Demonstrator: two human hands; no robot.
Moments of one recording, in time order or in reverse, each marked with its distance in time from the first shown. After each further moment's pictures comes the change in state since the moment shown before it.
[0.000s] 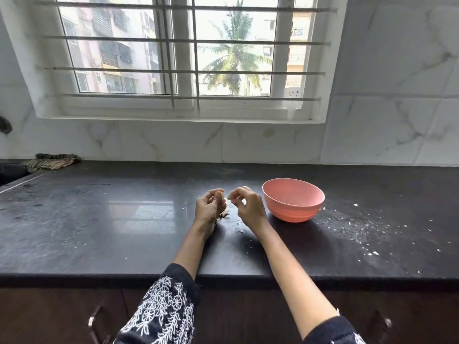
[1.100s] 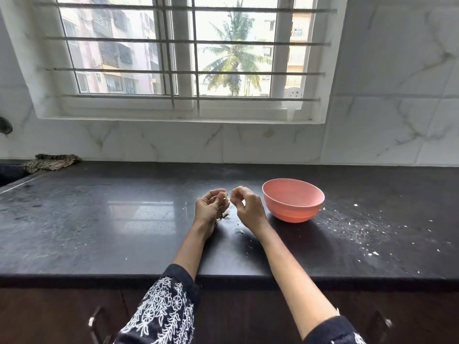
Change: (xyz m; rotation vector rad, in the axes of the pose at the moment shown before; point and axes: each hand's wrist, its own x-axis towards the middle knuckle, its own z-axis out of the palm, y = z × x) left_hand 0.003 0.001 0.000 -0.079 0.012 -0.034; right_hand 0.000 0.000 0.003 -0.017 0.021 -0.013
